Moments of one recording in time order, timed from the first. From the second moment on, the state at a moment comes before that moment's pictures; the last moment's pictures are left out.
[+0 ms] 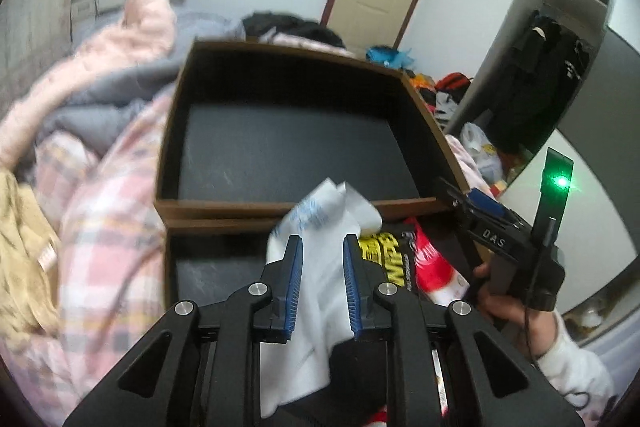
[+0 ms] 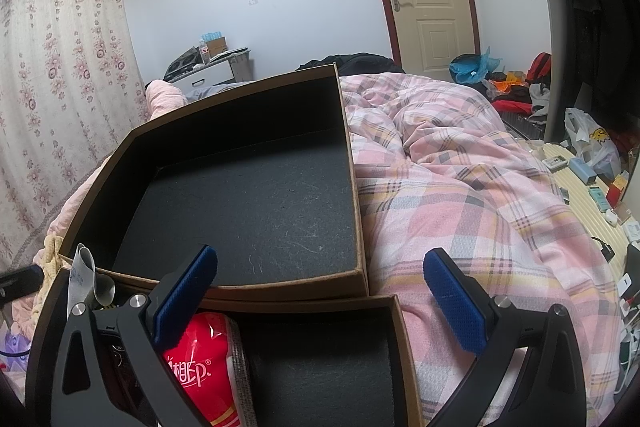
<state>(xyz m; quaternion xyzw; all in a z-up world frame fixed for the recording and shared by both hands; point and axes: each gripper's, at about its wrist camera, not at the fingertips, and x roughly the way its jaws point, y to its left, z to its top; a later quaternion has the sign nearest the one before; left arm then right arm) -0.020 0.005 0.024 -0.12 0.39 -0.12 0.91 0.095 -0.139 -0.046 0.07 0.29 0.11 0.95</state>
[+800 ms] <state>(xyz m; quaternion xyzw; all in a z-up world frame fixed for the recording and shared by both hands) 0.001 -0.017 -0.002 -0.07 0.42 -0.05 0.90 0.095 -0.139 -0.046 0.07 0.29 0.11 0.95</state>
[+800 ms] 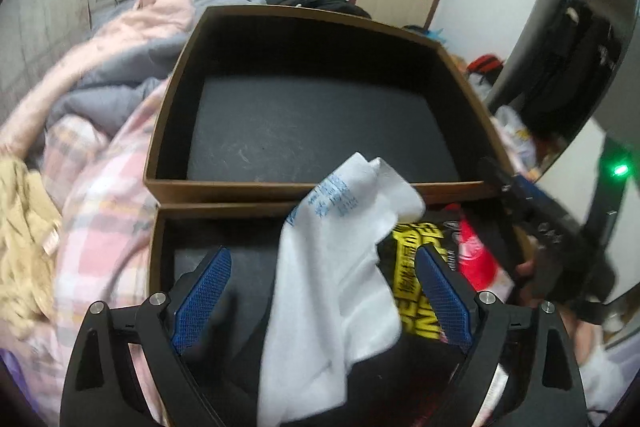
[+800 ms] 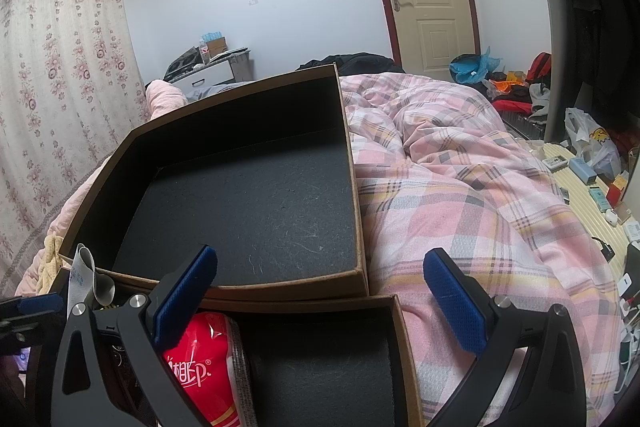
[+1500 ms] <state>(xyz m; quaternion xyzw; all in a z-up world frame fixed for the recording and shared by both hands) 0.008 -0.004 -0.010 -0.09 0.45 -0.06 0.89 0.095 -0.139 -0.046 0.07 0.29 0.11 0.95</state>
